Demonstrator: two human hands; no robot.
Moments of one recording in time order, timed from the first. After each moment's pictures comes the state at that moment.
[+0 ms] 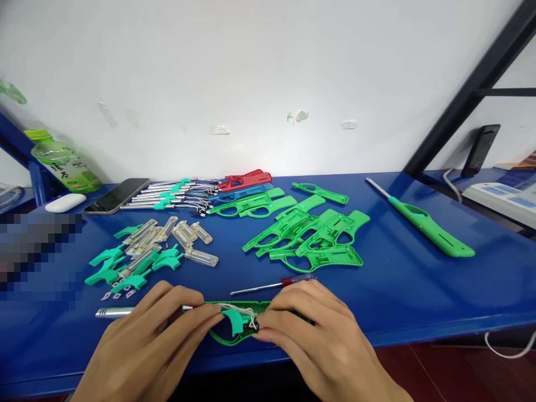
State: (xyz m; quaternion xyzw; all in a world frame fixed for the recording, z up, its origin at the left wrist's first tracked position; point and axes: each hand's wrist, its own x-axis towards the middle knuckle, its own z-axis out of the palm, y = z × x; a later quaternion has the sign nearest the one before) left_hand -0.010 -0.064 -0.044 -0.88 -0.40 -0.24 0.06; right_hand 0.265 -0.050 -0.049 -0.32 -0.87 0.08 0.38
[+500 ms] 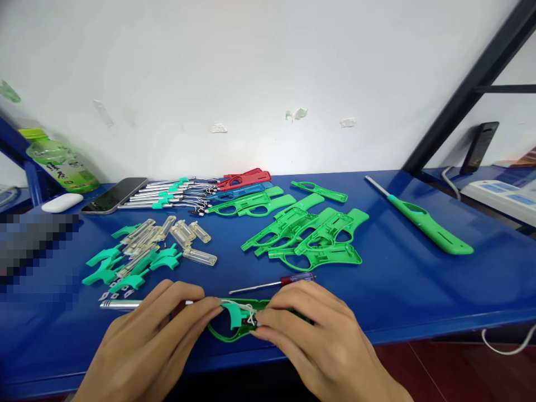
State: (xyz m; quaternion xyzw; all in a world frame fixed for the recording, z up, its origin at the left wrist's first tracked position) left_hand -0.003 -0.063 -0.043 -0.87 -0.41 -0.27 0.07; right_hand 0.264 -0.050 -0.052 -0.32 -0.86 0.09 0.39
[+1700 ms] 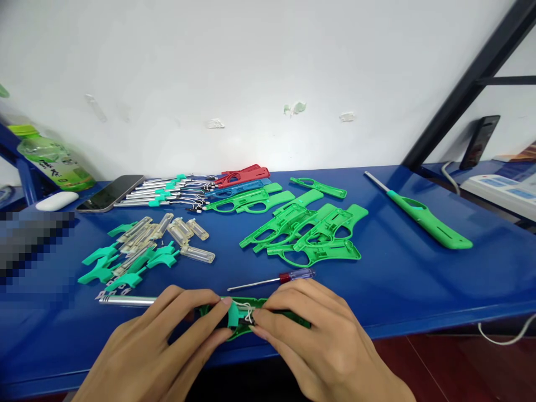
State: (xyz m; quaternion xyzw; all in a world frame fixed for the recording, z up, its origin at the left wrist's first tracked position) left_hand -0.002 -0.067 -0.044 -0.91 -0.37 -0.20 0.06; right_hand 0.264 -0.054 -0.051 -0.32 -0.86 0.05 0.39
